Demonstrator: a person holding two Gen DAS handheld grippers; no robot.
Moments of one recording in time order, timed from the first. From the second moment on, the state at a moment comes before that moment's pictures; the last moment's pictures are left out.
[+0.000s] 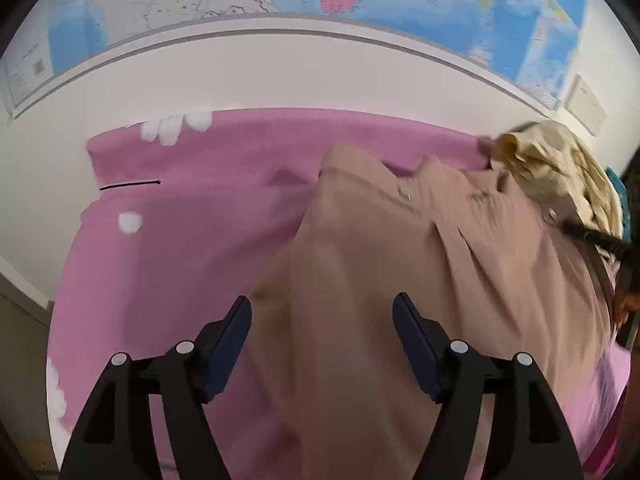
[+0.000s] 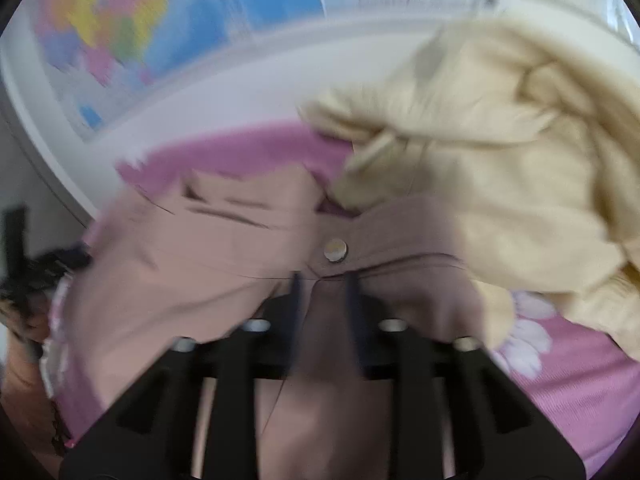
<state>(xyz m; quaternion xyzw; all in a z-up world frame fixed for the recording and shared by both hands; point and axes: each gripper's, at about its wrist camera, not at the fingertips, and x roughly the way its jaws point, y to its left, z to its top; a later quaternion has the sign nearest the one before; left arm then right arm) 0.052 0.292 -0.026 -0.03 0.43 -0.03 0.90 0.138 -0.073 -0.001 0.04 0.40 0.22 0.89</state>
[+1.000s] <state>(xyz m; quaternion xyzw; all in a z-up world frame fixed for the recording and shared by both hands) -0.007 0.289 -0.056 -0.07 0.44 -0.06 0.89 0.013 -0.178 -0.040 0.06 0.44 0.18 0.88</state>
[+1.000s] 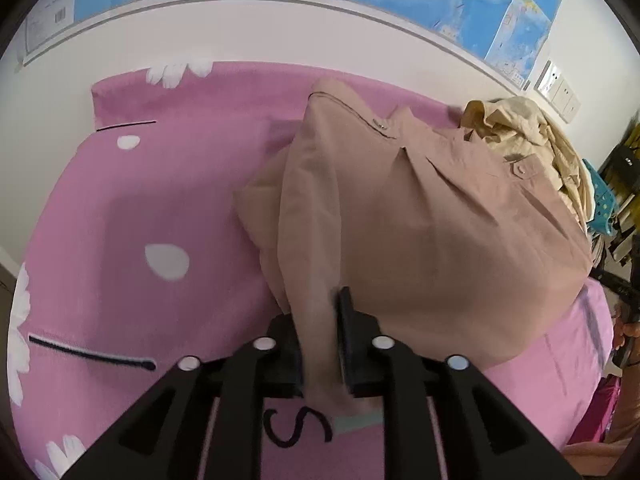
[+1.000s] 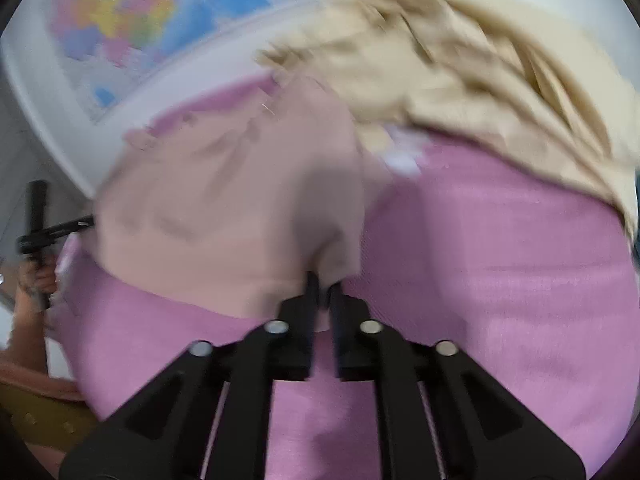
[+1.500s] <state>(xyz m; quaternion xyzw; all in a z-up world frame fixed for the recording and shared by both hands) 0.021 0.245 -0.022 0.02 0.39 -0.05 0.92 0.057 -0.089 -0.003 0.02 0.39 0.24 0.89</state>
